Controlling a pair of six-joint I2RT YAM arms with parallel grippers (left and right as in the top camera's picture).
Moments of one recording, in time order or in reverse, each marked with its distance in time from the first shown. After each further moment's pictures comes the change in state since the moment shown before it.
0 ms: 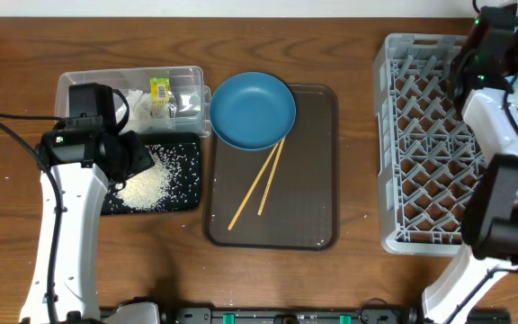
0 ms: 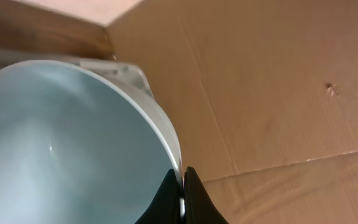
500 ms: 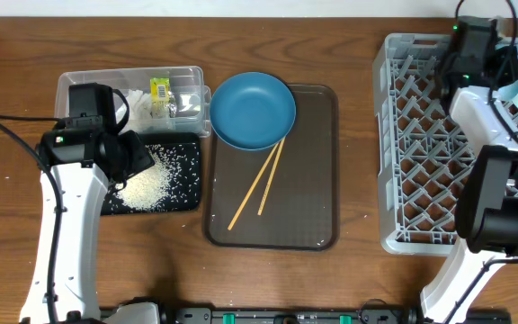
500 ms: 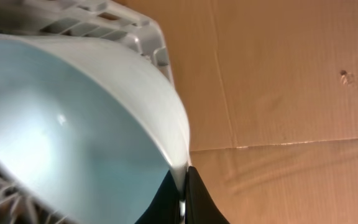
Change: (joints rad) left arm 0.000 0.000 0.000 0.000 0.000 -0.023; right arm 0.052 0.043 0.013 -0.222 0.112 0.071
